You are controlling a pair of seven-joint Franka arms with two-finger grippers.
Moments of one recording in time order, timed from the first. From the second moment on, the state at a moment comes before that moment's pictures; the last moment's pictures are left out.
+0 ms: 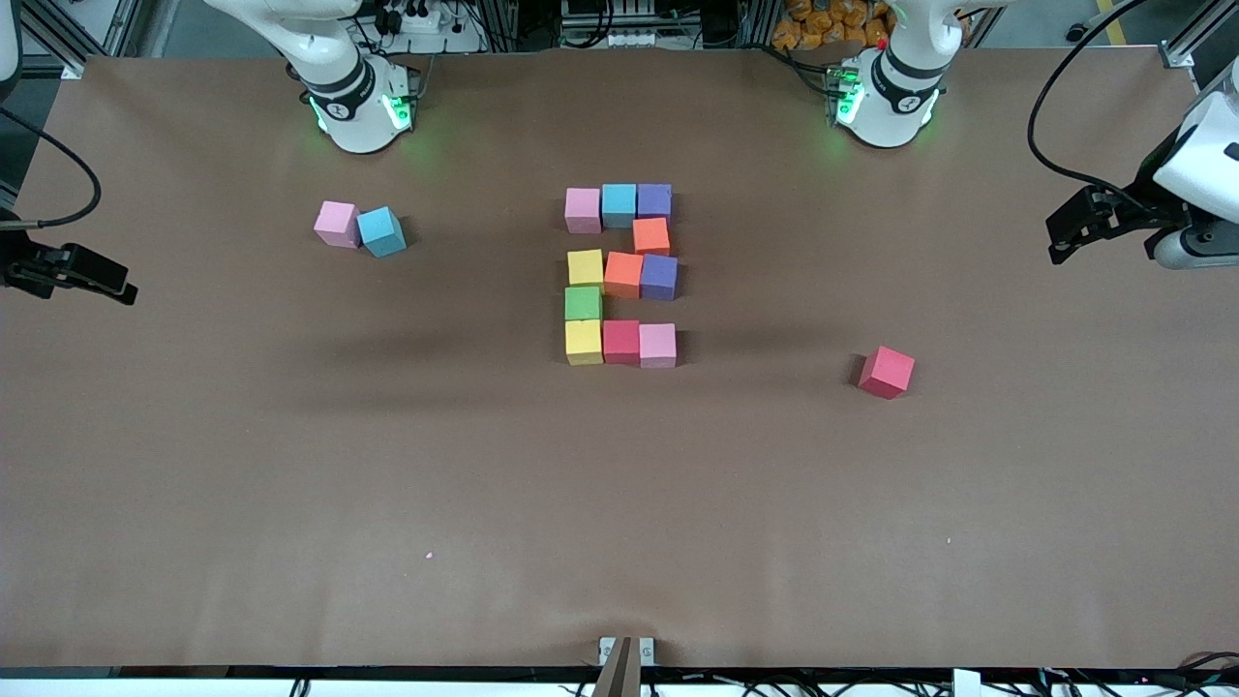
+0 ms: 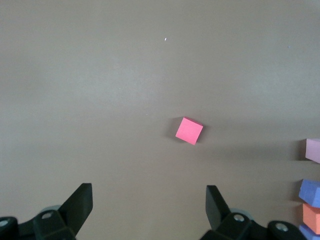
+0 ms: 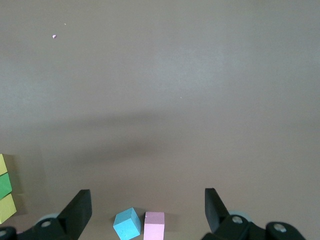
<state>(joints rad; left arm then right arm) 0.04 -0.02 -0.14 -1.57 0.08 1.60 -0.10 -0.09 0.09 0.00 -1.51 -0.01 1.58 0.01</state>
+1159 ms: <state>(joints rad) 0.04 -0.04 -0.15 -1.60 0.06 1.55 -0.08 -0.09 0.09 0.00 -1.49 -0.01 1.58 0.01</state>
